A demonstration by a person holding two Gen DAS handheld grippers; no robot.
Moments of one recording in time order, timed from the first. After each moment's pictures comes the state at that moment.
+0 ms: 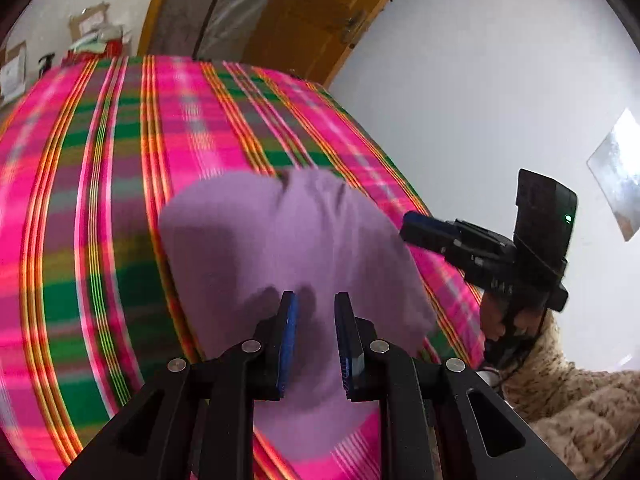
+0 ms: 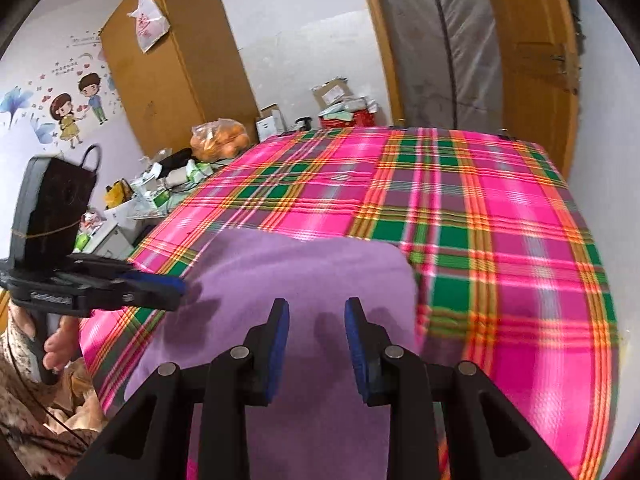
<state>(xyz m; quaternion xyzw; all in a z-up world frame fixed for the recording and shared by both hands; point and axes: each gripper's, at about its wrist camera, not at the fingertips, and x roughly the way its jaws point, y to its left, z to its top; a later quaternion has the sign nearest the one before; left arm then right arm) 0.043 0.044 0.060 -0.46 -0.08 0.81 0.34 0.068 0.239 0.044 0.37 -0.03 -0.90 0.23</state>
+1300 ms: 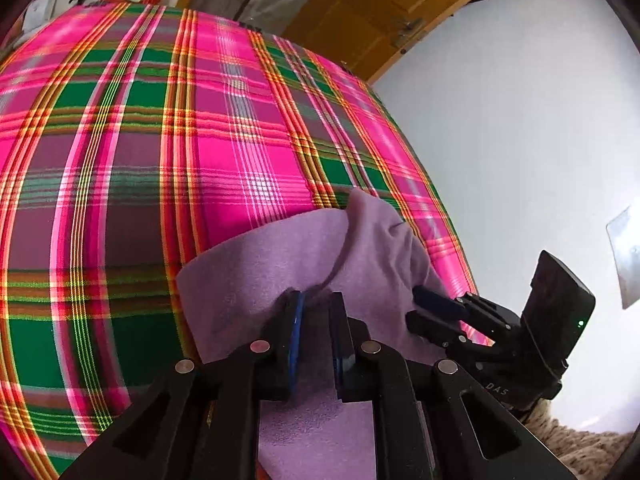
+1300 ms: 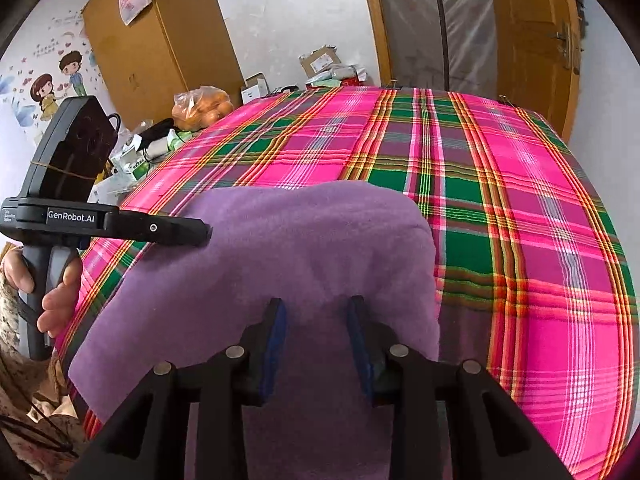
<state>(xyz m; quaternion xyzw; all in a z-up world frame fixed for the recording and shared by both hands) -0.022 0.032 0.021 -0.50 -0.17 0.79 0.31 0.060 0.223 0.001 0.42 -0.01 -0.88 0.21</state>
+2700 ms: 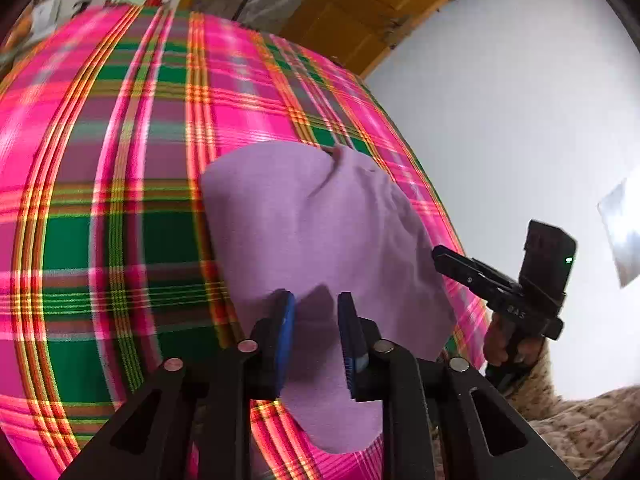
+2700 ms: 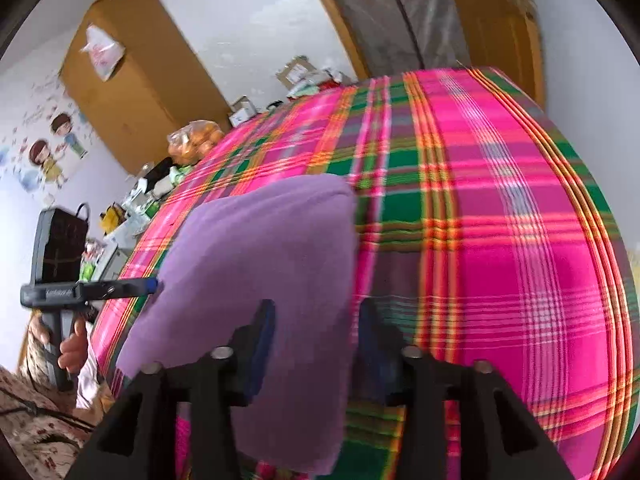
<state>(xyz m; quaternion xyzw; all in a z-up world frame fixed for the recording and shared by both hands) 0.033 -0.002 0.029 -0.50 -0.17 0.79 0.32 0.091 0.298 0.003 0.43 -0.14 -0.87 0.20</state>
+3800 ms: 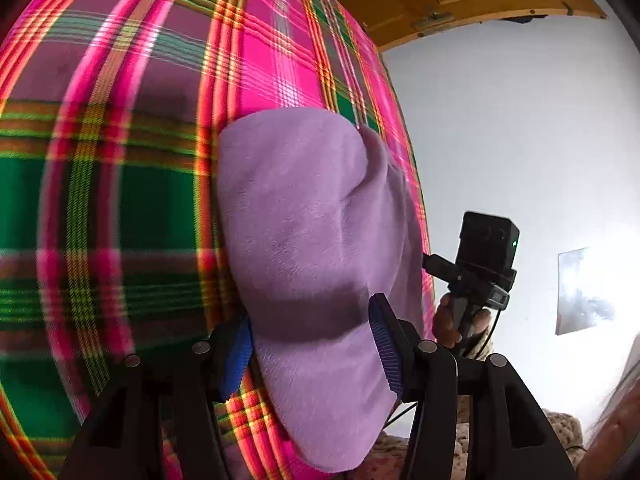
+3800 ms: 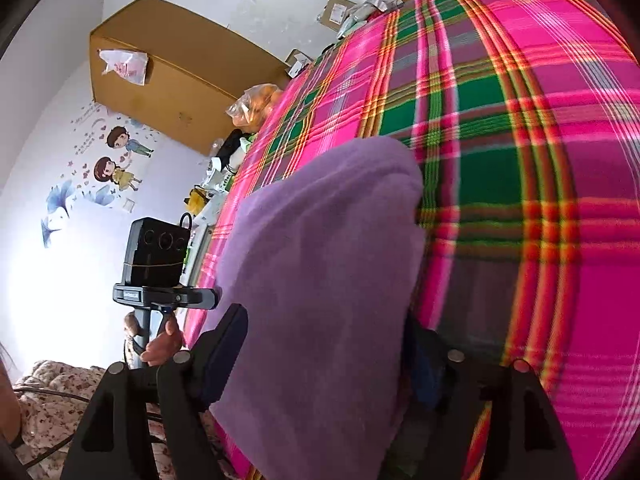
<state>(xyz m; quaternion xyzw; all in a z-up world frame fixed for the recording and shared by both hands) 0.004 -0.010 -0.014 -0.59 -0.28 0.67 0.35 0.020 0.295 -0.027 0.51 -0.24 -0.74 0.36</state>
